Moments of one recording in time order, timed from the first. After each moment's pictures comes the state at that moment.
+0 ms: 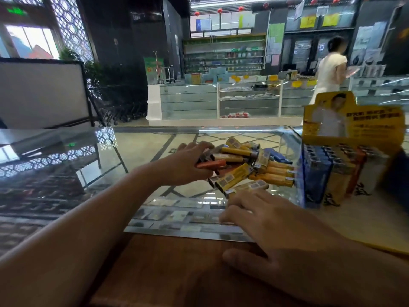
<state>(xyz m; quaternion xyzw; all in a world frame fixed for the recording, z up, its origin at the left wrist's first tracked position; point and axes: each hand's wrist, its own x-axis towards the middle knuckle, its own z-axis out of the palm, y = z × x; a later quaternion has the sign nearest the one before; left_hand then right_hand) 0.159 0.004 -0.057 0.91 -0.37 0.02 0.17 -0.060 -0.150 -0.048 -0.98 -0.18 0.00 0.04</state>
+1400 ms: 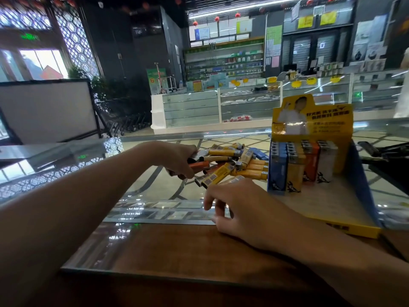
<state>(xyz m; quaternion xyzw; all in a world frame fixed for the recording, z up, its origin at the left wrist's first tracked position) 0.142 -0.019 -0.008 0.95 -0.27 -0.16 0.05 -0.057 -0.165 -0.057 -0.95 -0.23 -0.12 0.20</state>
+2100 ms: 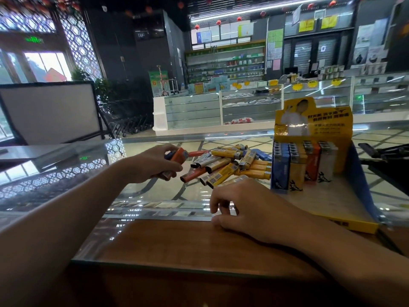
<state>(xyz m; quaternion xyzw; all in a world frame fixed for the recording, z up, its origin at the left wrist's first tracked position) 0.130 0.047 -0.024 0.88 -0.22 -0.13 0.41 -0.056 -0.165 -0.055 -0.94 -0.26 -0.11 0.20</state>
